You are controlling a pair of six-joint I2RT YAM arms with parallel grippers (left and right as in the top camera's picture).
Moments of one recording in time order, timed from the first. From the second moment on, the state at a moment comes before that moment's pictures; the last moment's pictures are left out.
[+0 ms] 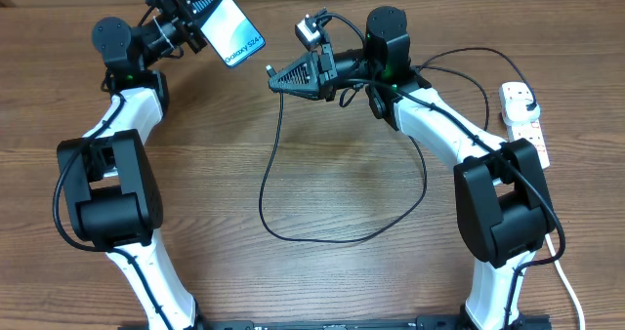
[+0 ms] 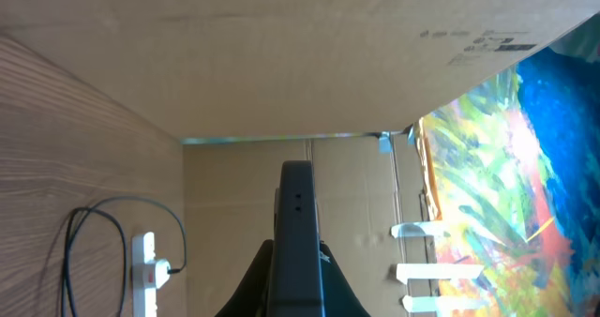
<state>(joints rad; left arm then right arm) 0.14 2.15 1.45 1.06 1.11 -1.88 0.40 2.05 1.47 0.57 -1.37 1.34</state>
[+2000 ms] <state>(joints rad) 0.09 2.15 1.45 1.06 1.15 -1.94 0.42 2.05 1.47 0.60 -1.32 1.43</state>
